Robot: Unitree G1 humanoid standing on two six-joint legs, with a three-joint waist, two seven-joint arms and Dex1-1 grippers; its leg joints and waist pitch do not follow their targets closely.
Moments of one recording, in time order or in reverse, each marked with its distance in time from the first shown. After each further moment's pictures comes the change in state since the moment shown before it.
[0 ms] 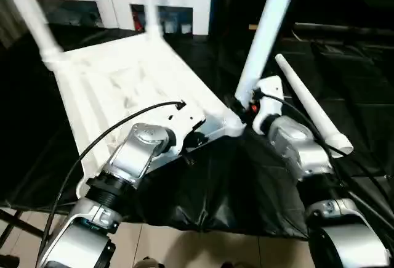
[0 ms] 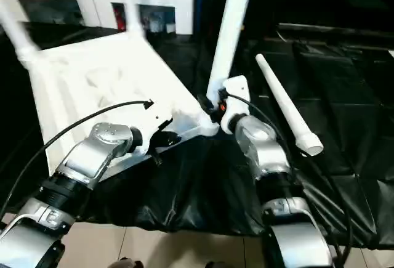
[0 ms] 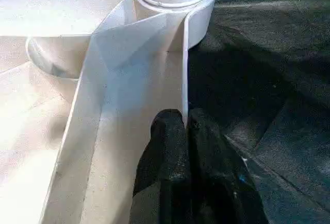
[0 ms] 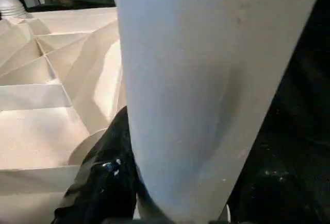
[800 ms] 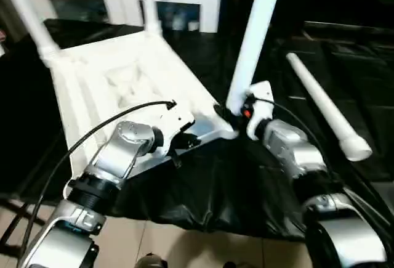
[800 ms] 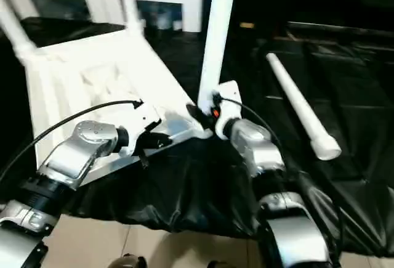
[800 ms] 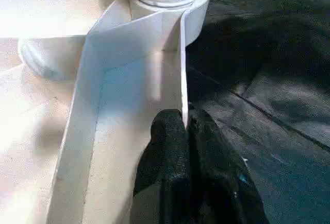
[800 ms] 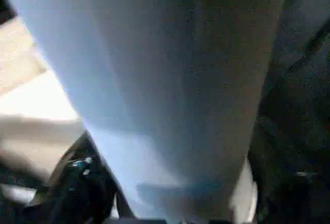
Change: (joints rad) left arm 0.028 0.119 0.000 -0.042 -0.053 -0.074 -0.187; right arm 0.015 -0.030 0.006 0.078 0.025 0.008 0.223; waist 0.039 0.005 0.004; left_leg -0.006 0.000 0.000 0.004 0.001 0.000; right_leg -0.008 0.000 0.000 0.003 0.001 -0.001
